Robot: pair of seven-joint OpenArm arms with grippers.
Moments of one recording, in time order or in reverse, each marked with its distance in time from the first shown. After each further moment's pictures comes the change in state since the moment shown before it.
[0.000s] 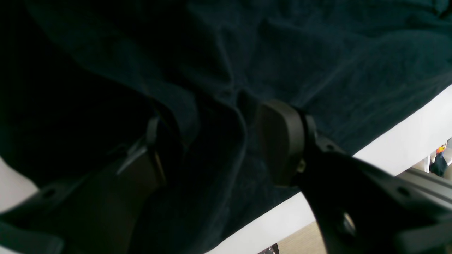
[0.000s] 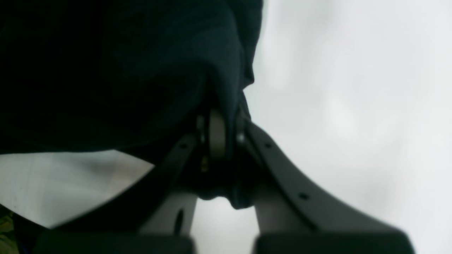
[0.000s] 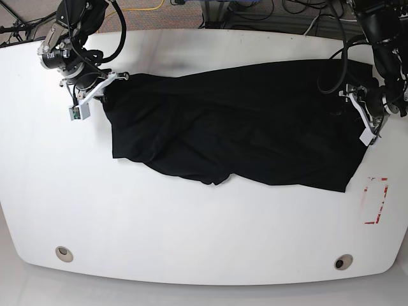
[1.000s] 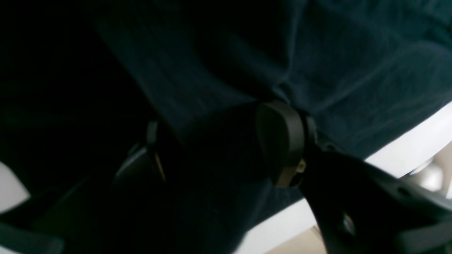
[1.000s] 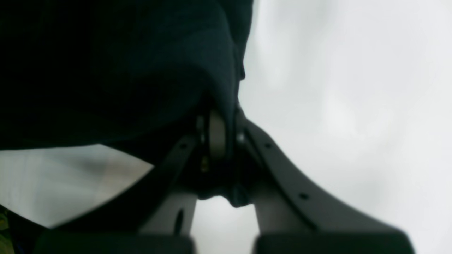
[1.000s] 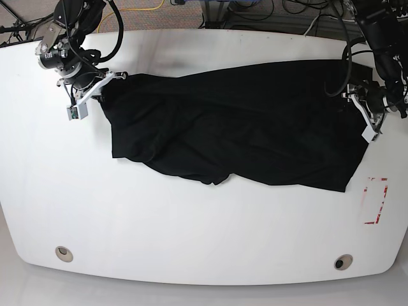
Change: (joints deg) left arm -2.4 -0.3 -0.7 -9.1 0.8 0.0 -0.1; right arm -0.4 1.1 0.0 0.0 0.0 0.0 0.0
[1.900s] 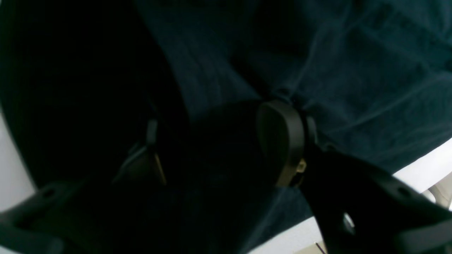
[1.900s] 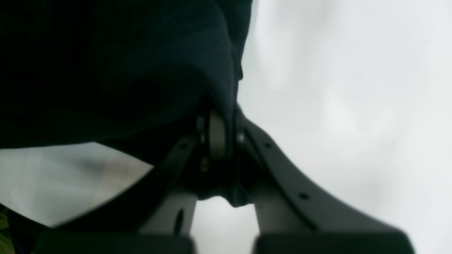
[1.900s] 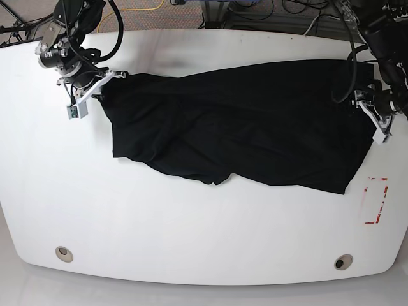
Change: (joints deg) left arm -4.2 0.0 -5.4 -6.7 7.5 0.0 -1.7; right arm -0.4 0.0 0.0 0.0 0.0 0.0 0.0
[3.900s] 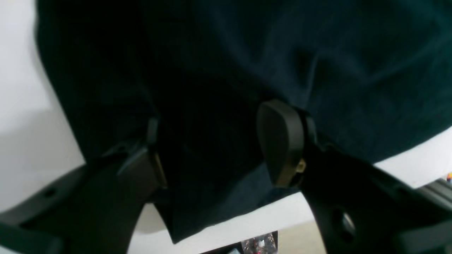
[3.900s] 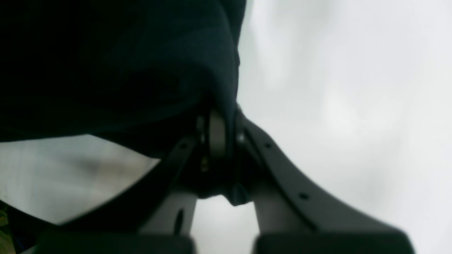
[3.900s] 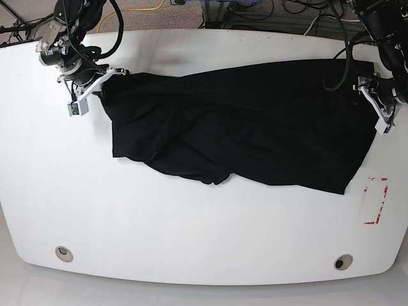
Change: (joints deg) left arm 7.8 1.1 -1.7 13.8 0.2 0.0 2.1; right arm -0.9 0.0 0.0 0.0 0.0 0.0 0.0
